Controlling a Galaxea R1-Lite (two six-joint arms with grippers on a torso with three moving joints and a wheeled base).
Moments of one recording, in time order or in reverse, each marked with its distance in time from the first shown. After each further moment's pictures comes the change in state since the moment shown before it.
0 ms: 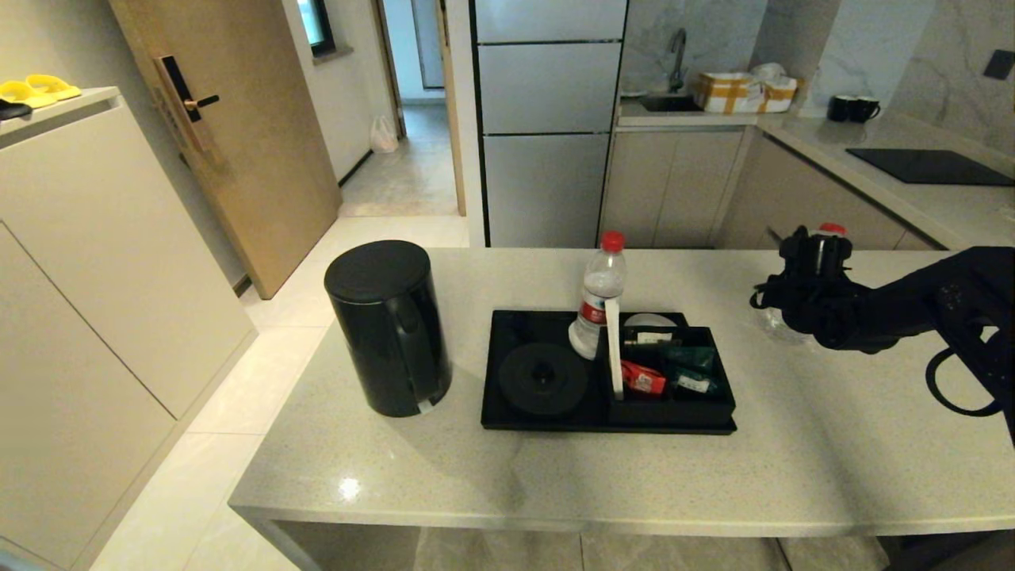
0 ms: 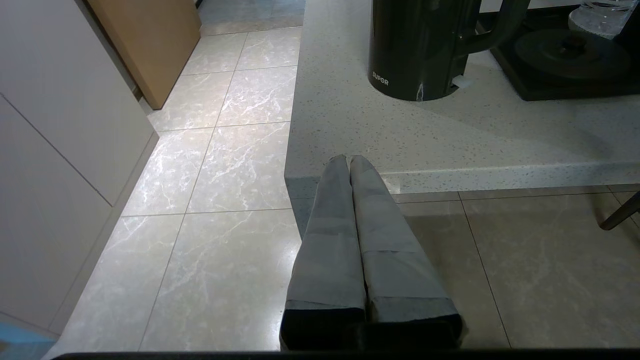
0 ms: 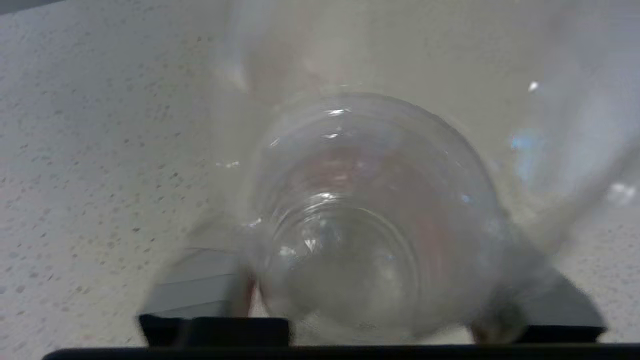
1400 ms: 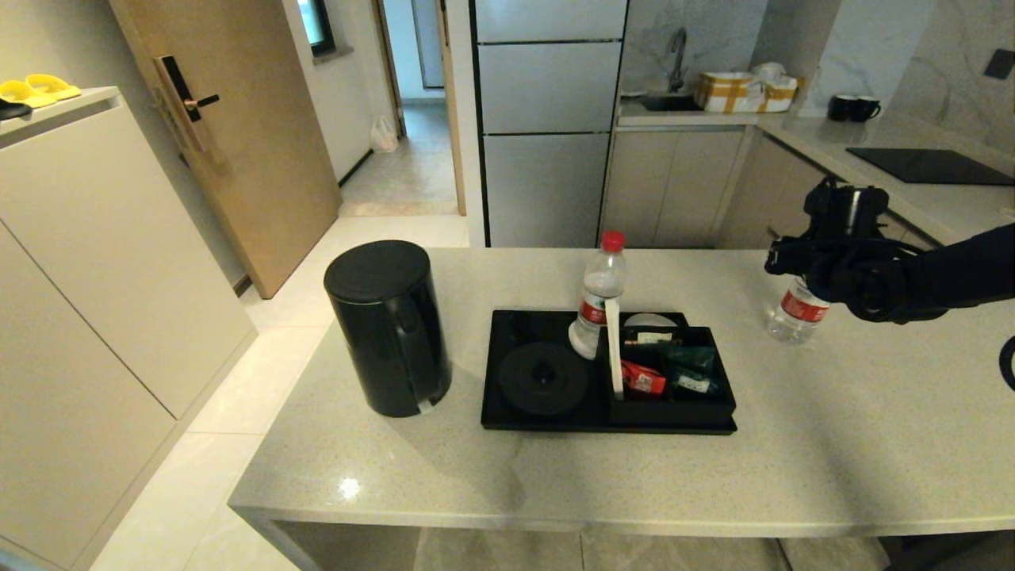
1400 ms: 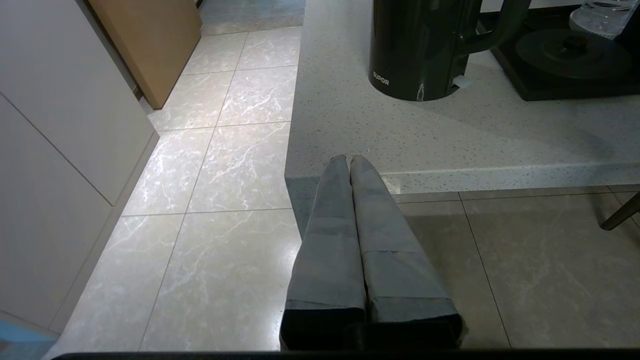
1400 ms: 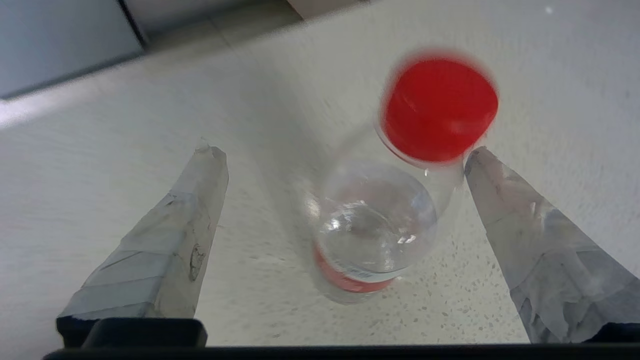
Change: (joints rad) left arm 0.000 0.000 0.000 0.000 0.000 0.000; right arm 0.063 -0.250 0.125 0.033 0.009 0.016
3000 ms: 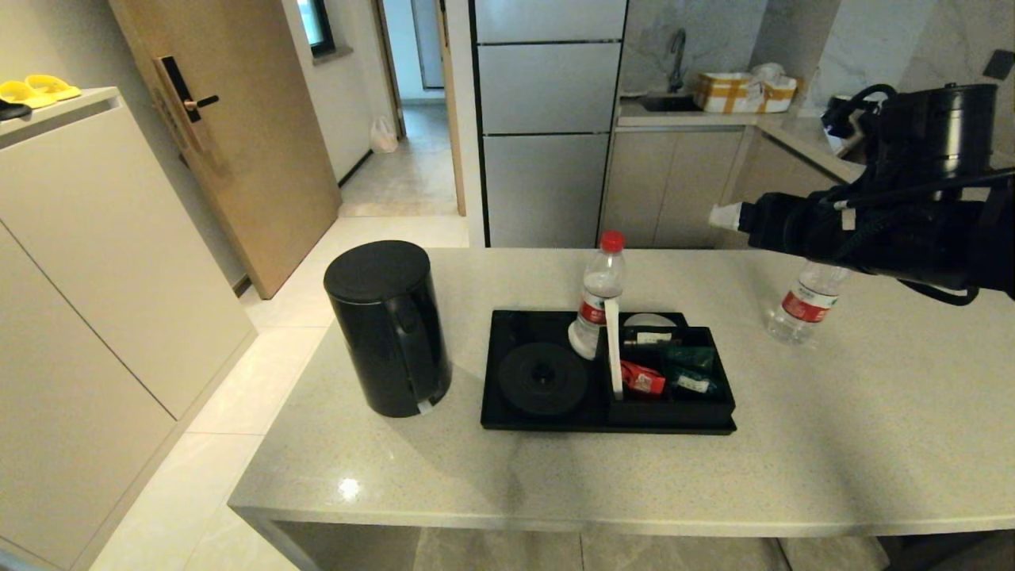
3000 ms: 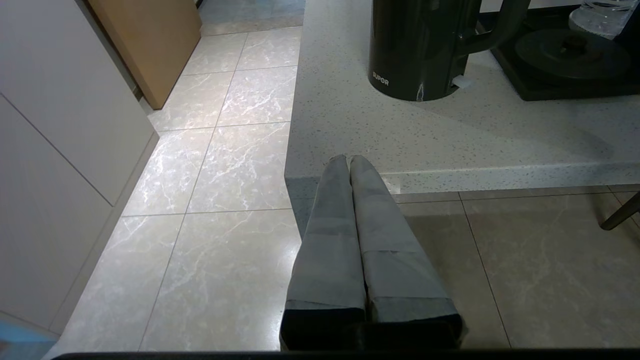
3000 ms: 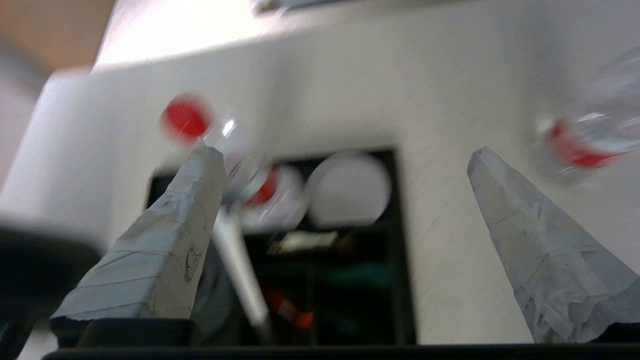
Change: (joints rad) left arm 0.000 0.000 0.000 0.000 0.000 0.000; right arm 0.302 -0.515 0.256 0.301 0.352 0.136
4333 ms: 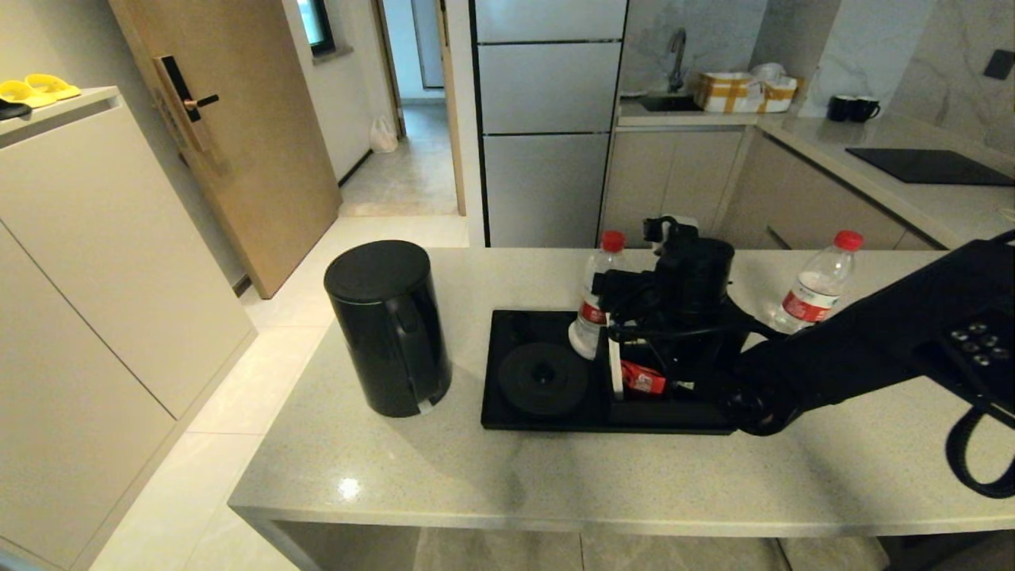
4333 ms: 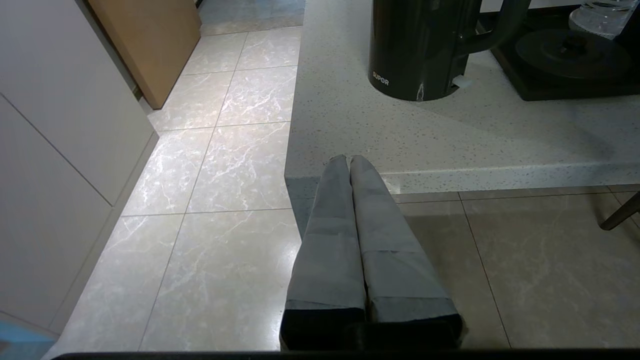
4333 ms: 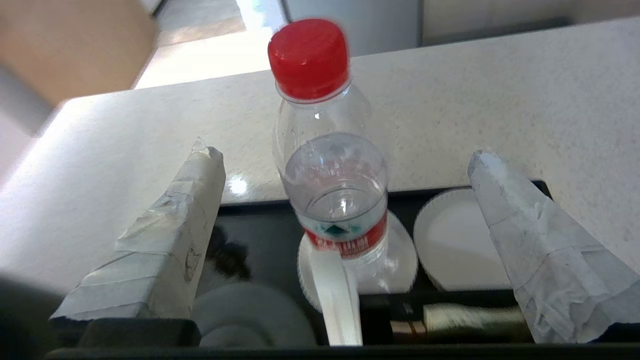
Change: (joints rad) left arm 0.000 0.000 0.000 0.000 -0.001 0.000; right arm 0.242 0.486 0.065 -0.783 -0.277 -0.074
